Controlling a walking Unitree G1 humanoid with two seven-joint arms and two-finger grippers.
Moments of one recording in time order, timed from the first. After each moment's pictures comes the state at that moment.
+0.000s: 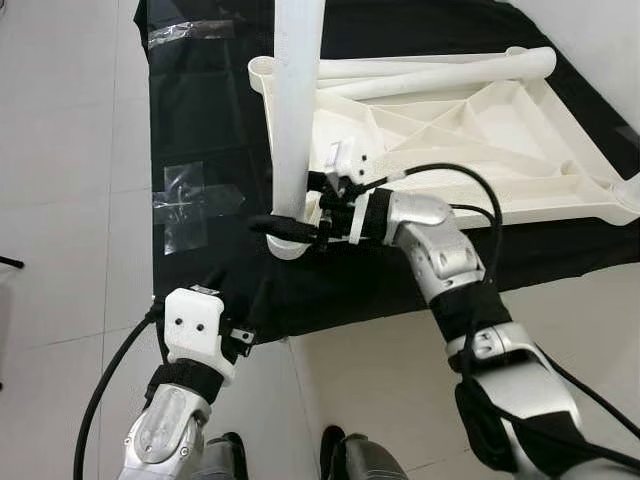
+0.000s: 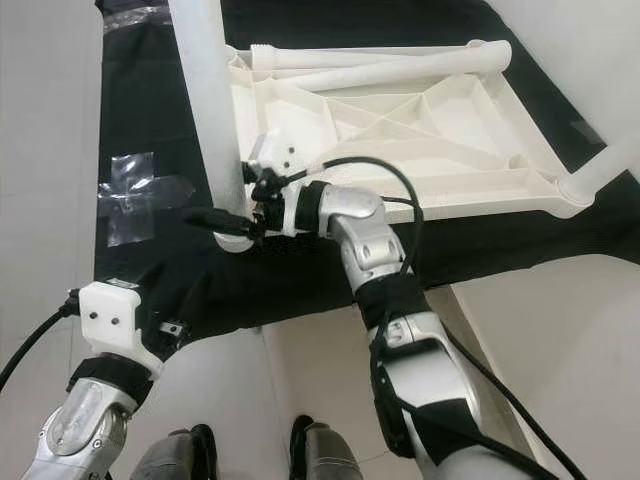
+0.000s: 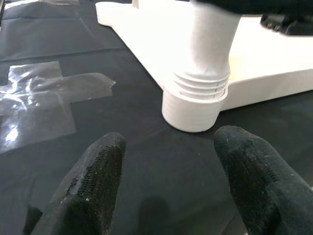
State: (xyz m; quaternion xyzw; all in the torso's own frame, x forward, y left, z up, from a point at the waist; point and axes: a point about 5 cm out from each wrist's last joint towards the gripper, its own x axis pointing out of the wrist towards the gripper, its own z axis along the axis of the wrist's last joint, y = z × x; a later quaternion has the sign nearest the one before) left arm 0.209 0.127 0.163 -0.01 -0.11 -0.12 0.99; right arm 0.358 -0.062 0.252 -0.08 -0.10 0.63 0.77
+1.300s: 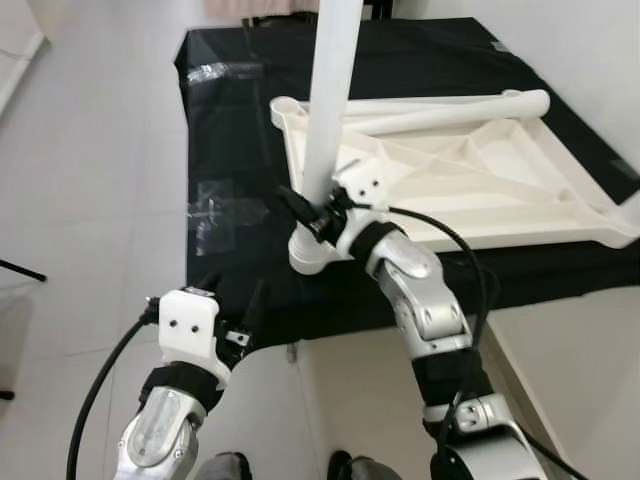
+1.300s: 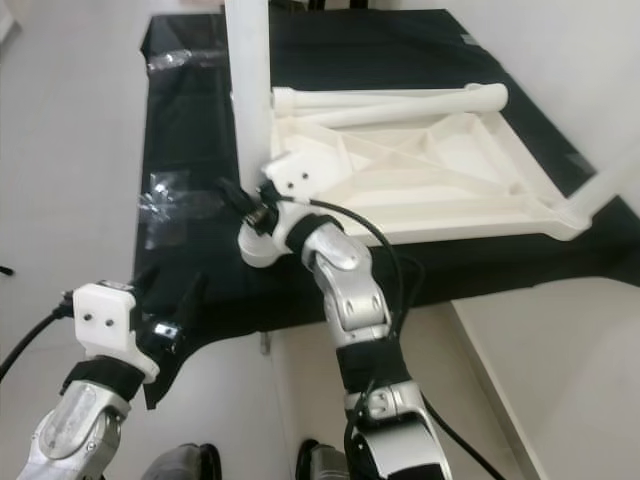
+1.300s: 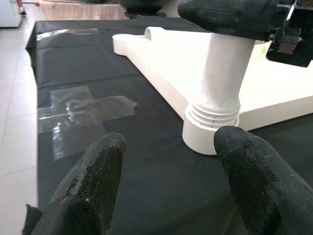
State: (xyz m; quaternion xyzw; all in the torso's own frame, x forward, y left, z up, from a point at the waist) left arm 0.208 0.132 0.163 -0.01 -0.10 -0.11 0.99; right arm 0.344 -0.050 0.213 -0.05 -0.09 0.37 0.92
